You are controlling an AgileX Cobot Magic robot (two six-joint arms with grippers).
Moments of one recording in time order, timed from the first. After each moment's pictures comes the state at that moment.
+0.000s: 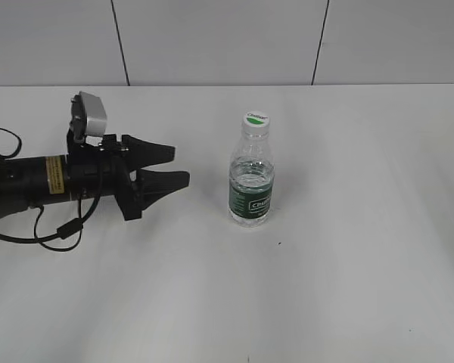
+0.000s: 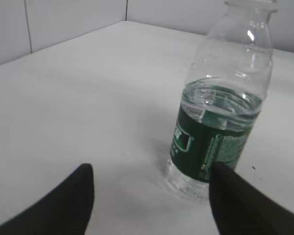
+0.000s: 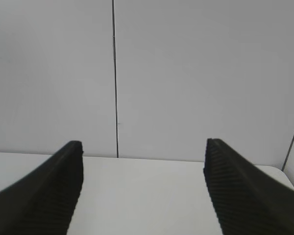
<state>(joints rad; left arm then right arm) -0.13 2.19 -0.90 1.19 -1.20 -0.45 0.04 1.09 -0.44 -0.03 -0.56 -0.07</state>
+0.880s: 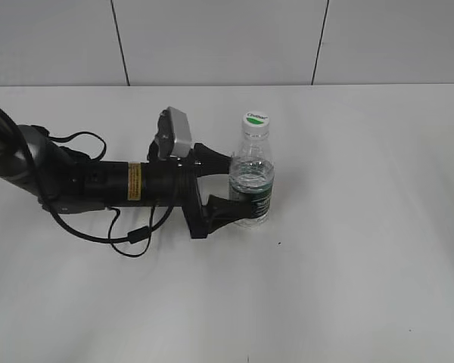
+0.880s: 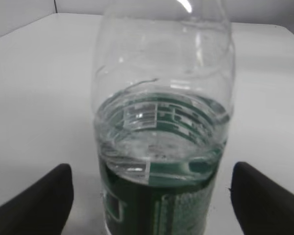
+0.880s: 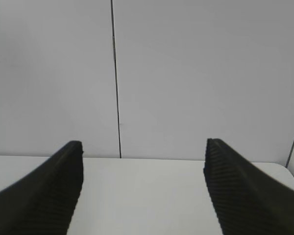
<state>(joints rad) -0.35 2.32 -1.12 1.19 -1.11 -0.45 0.04 1.09 -0.44 -0.03 -0.56 -0.04</state>
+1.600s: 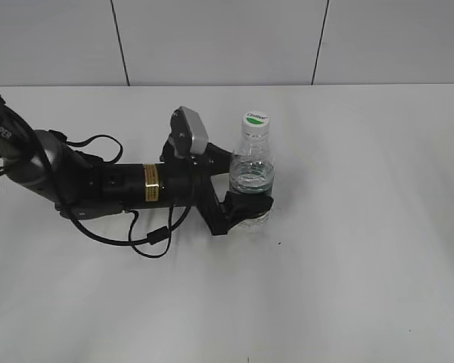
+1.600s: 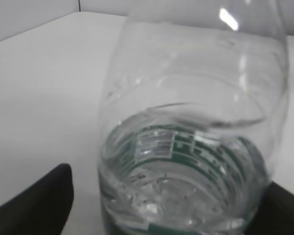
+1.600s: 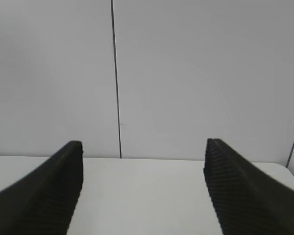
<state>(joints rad) -0.42 2.32 -1.12 1.05 -1.06 -0.45 0.04 1.09 -0.44 -0.03 -0.56 -0.04</state>
